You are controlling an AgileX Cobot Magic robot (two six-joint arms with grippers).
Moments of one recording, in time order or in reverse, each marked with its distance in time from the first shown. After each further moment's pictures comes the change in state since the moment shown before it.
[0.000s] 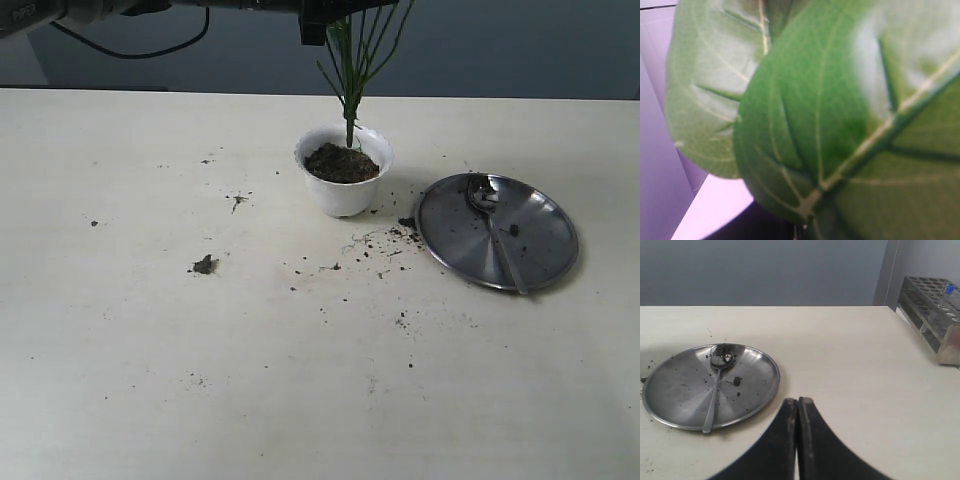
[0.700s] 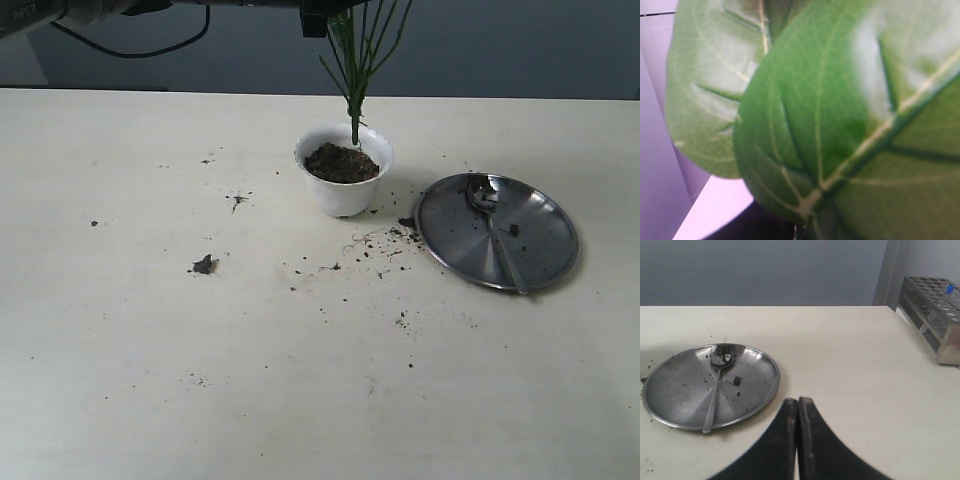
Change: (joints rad) left arm 0.000 0.000 0.000 -0.035 0.000 -0.011; right arm 0.000 0.000 0.000 0.000 0.000 0.000
